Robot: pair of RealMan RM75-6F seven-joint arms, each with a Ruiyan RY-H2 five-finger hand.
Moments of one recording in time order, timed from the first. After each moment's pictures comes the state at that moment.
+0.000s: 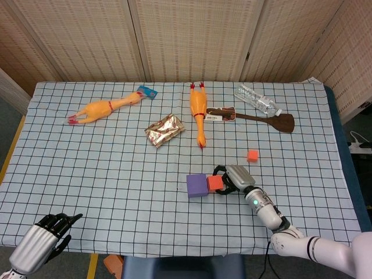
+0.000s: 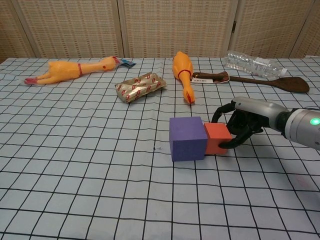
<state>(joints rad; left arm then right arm) -0.07 -1.16 0.15 -1.43 2.00 1.70 0.12 0.66 -1.58 0.16 -1.35 -1.17 0.75 0.16</state>
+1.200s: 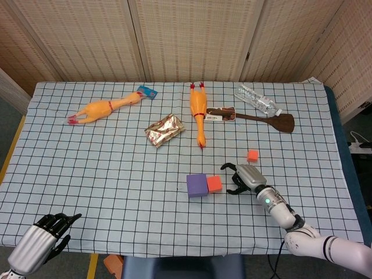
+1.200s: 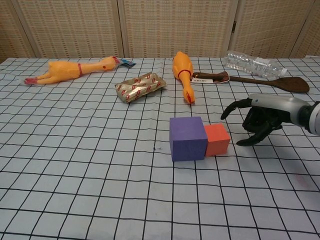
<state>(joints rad) -0.07 -1.16 0.15 -1.43 2.00 1.71 0.11 0.65 -1.45 0.14 -1.42 -1.18 0.70 0.19</state>
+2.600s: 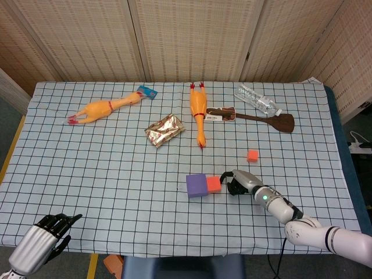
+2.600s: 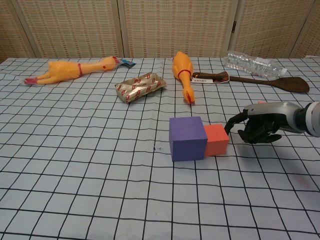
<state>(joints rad) -0.06 -1.16 0.15 -1.44 2.00 1.70 0.12 0.73 -1.37 0.15 -1.47 -1.03 0.44 0.27</state>
